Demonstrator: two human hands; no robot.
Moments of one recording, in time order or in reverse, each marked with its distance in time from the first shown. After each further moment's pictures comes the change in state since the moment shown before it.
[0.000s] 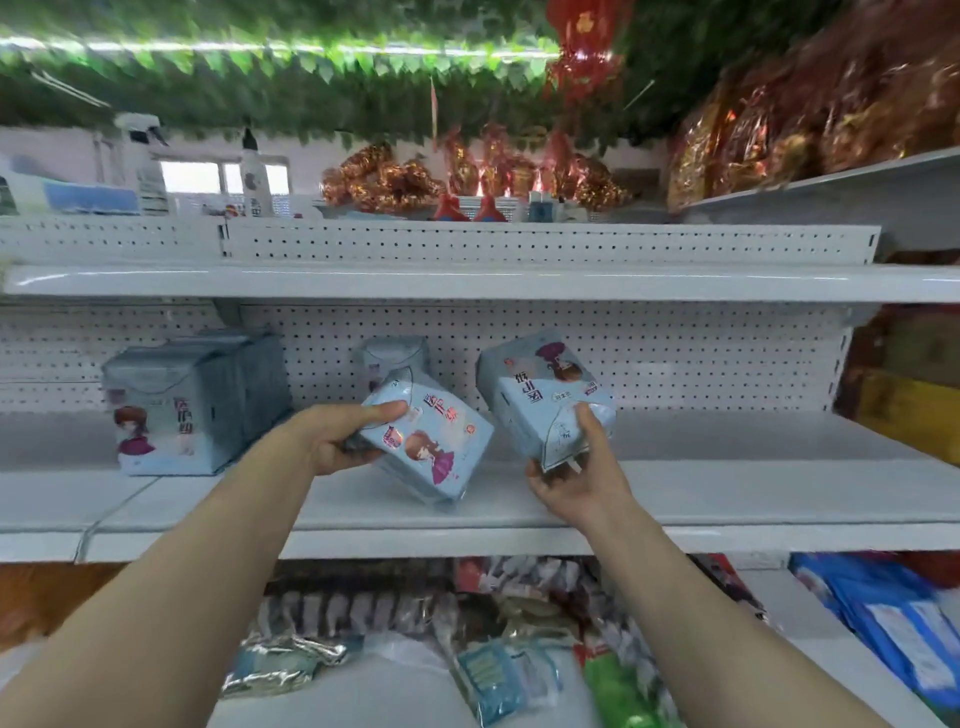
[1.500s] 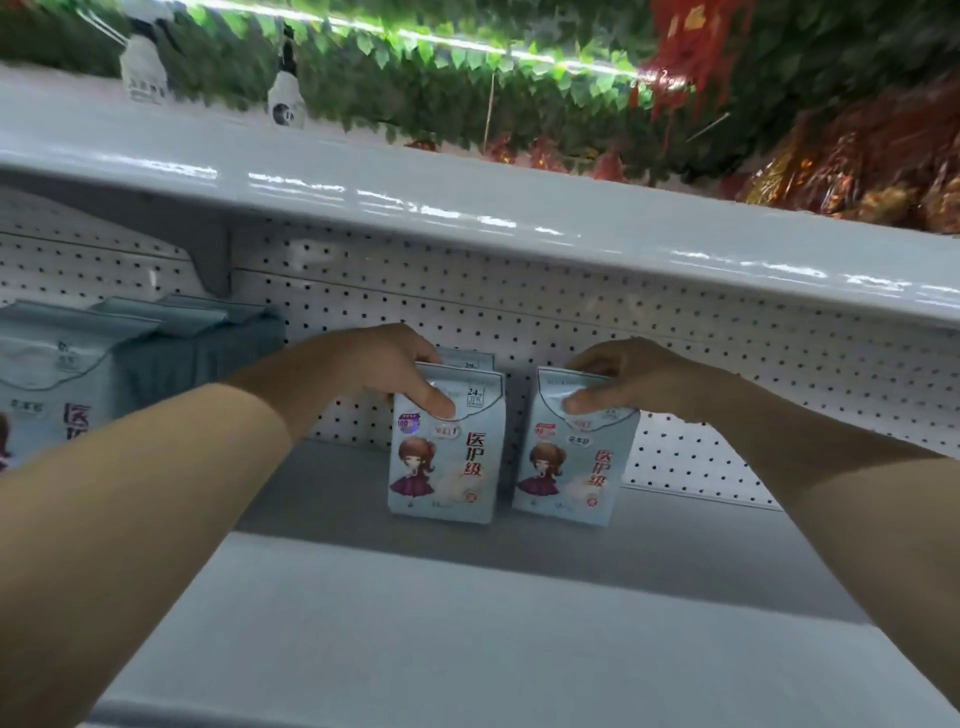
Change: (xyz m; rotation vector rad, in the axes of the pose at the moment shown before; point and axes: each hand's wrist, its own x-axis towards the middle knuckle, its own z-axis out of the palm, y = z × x) left_hand 0.205 0.077 -0.054 0.973 -0.104 0.336; right_hand 0.230 -0.063 0.154 -1.992 -0.420 -0.491
